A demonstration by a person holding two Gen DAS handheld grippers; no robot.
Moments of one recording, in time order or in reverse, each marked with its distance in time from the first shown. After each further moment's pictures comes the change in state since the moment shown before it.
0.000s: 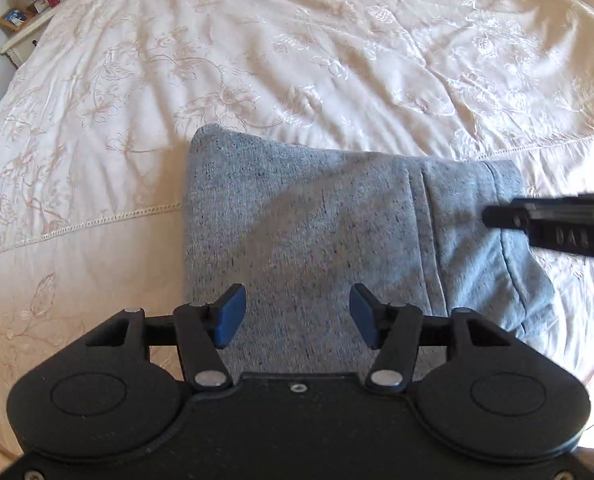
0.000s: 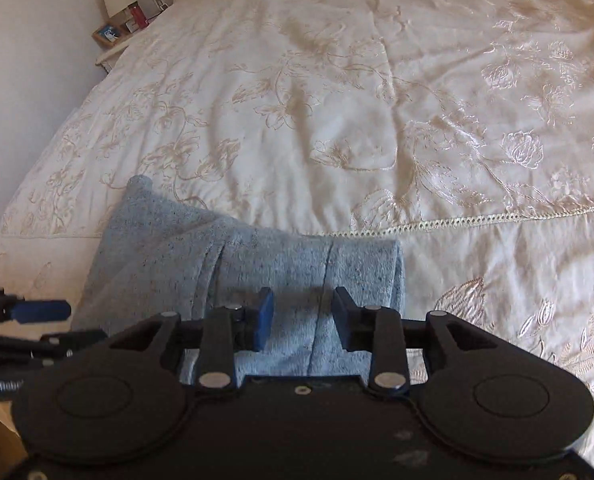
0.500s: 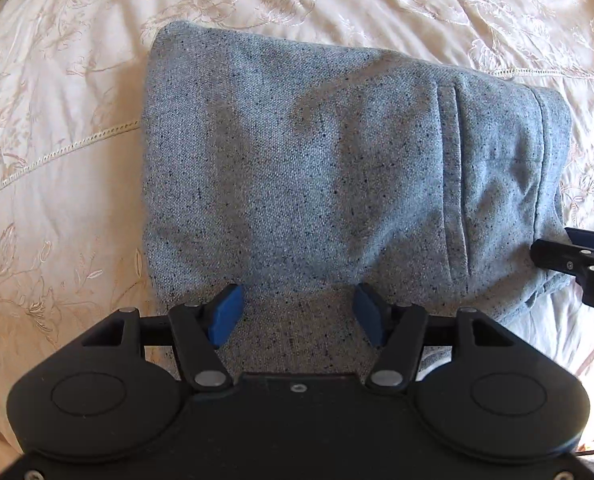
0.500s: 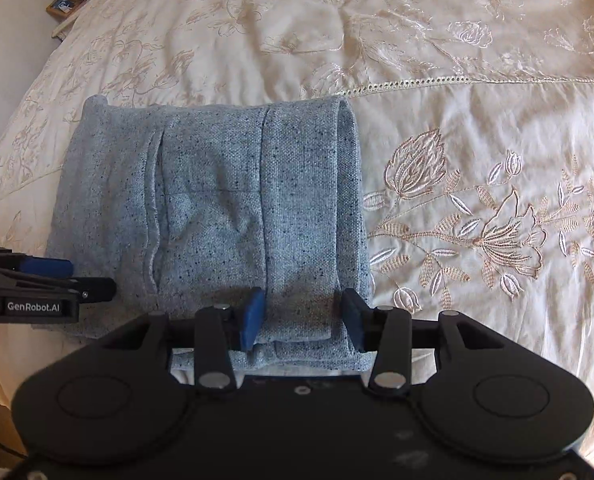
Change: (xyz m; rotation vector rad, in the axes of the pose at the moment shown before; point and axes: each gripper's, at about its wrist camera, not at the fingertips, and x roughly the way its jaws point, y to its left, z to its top) left arm 0.045 0.005 -0.020 0.000 0.218 -0.035; right arm -0.006 -0.016 -0.038 0.125 0.117 -0.017
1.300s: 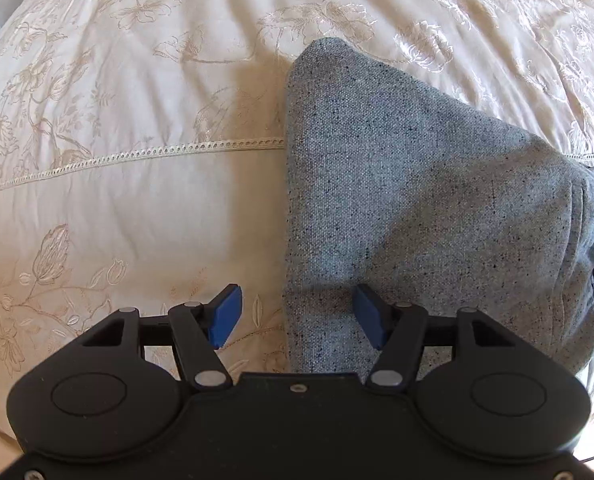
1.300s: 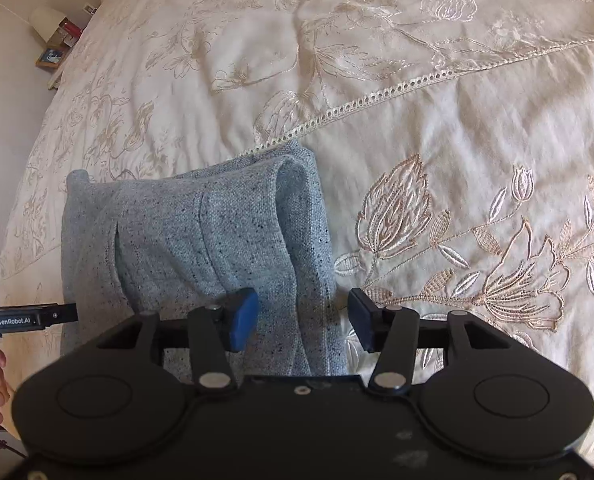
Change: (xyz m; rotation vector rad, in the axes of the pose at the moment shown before) left arm 0.012 0.080 0.026 -0.134 -0.003 0.030; right arm 0.035 -0.056 0.042 0.201 0.028 0.152
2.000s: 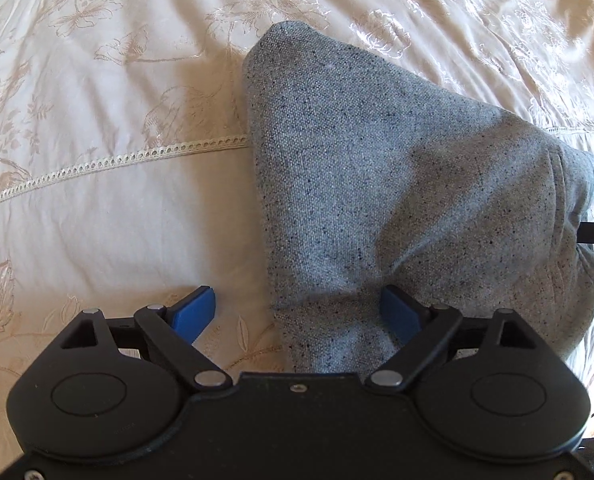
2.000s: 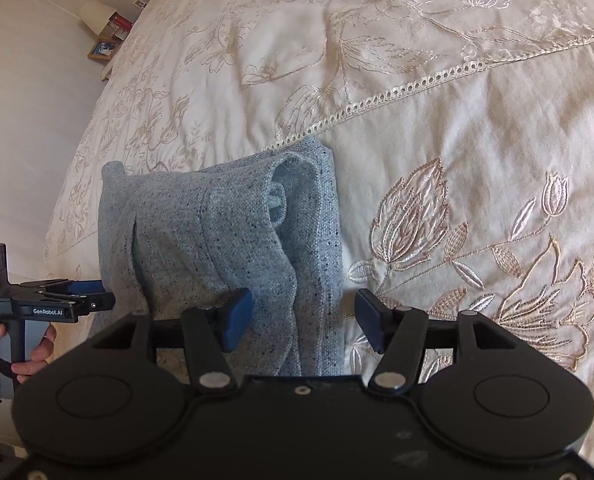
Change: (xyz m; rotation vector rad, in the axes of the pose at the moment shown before) left arm 0.027 0.017 -0.014 0.114 -0.051 -0.181; right arm 0.002 -0.028 -0.004 -0.055 -0.001 0.192
